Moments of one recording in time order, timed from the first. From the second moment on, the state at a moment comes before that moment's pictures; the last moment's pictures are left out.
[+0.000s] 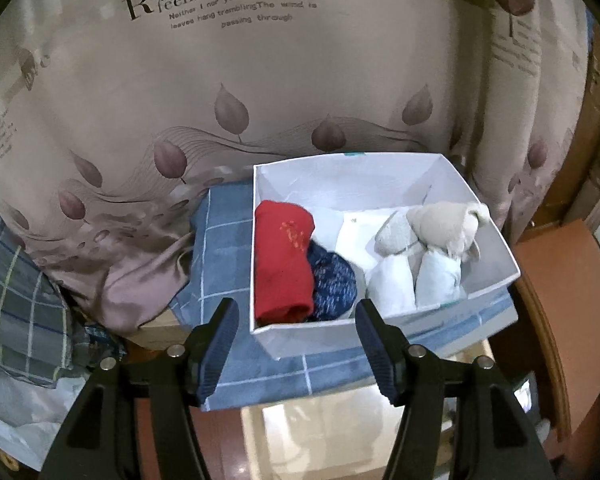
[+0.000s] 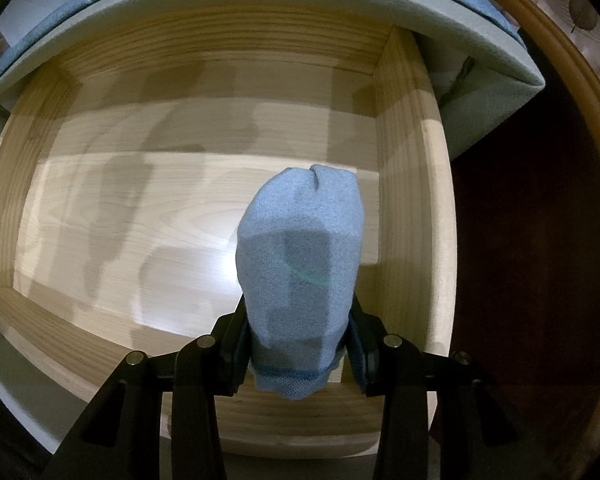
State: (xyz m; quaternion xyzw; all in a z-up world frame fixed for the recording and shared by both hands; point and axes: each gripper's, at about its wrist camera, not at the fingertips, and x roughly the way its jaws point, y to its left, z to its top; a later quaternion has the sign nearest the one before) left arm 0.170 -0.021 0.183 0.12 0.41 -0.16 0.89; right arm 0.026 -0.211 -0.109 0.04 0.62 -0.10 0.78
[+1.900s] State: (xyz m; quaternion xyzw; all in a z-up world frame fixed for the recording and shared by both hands) left arm 0.088 0.002 0.027 0.12 0.44 -0.04 0.89; right arm -0.021 -0.204 -0.006 0.08 0.48 -0.07 0.87
